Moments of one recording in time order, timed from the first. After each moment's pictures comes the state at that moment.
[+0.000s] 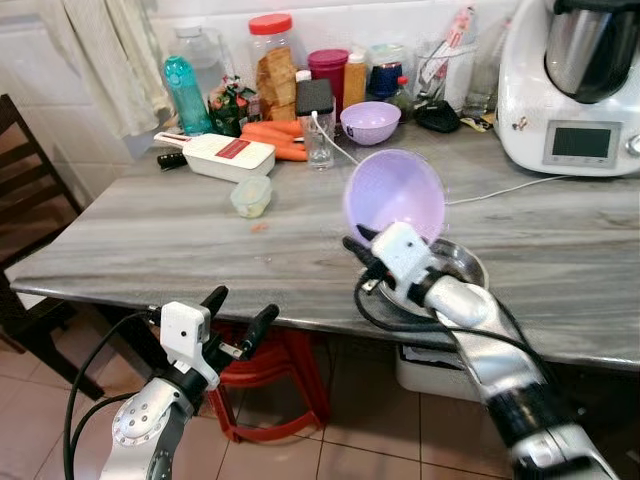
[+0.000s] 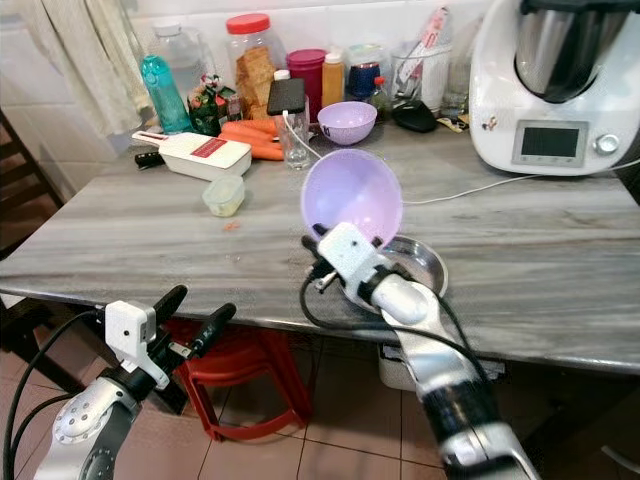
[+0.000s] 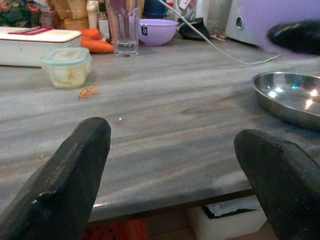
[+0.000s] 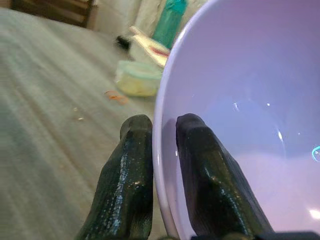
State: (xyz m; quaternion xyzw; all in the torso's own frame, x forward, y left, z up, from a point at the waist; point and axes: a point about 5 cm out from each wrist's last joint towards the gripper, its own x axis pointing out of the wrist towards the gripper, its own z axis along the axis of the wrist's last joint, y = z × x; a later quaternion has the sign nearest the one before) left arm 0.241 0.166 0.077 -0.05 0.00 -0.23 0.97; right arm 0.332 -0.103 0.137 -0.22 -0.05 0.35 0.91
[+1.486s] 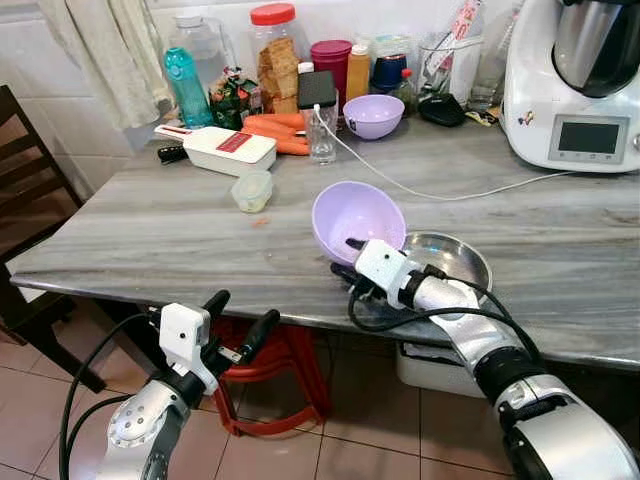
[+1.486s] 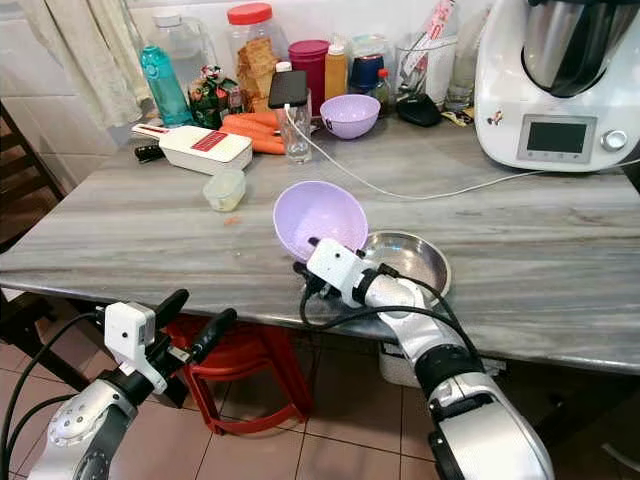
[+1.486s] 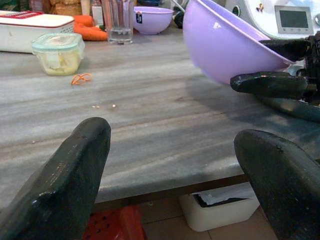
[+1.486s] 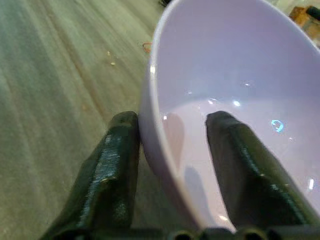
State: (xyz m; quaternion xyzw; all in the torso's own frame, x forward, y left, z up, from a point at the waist) left arm 0.237 0.167 0.077 -0.06 0.01 -0.24 0.97; right arm 0.351 -0.106 0.110 -0.31 -0.03 0.38 0.87
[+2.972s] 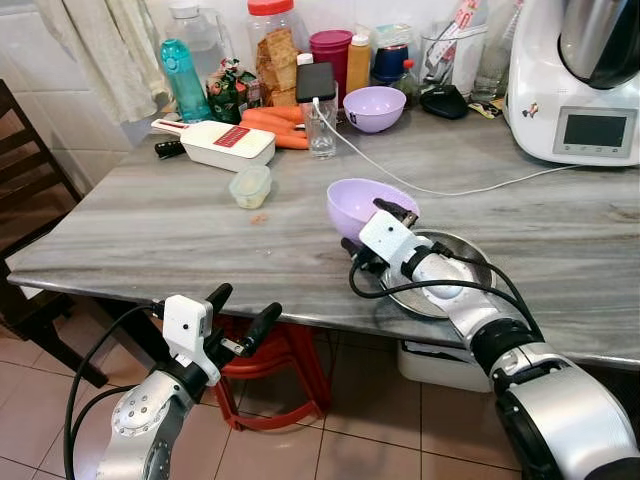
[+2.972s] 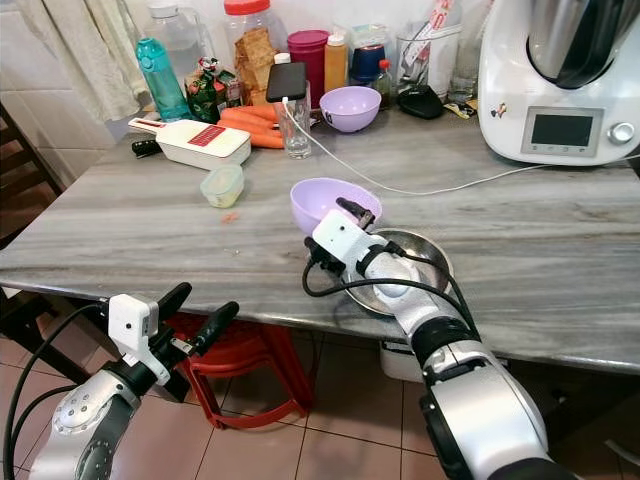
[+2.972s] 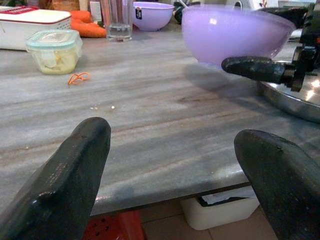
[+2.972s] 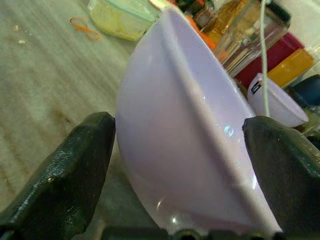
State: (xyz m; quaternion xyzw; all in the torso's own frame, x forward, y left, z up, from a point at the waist) left arm 0.245 0.165 0.080 -0.06 0.01 -0.25 0.97; right arm 0.375 -0.112 0.127 -0.35 -0.03 0.27 0.90
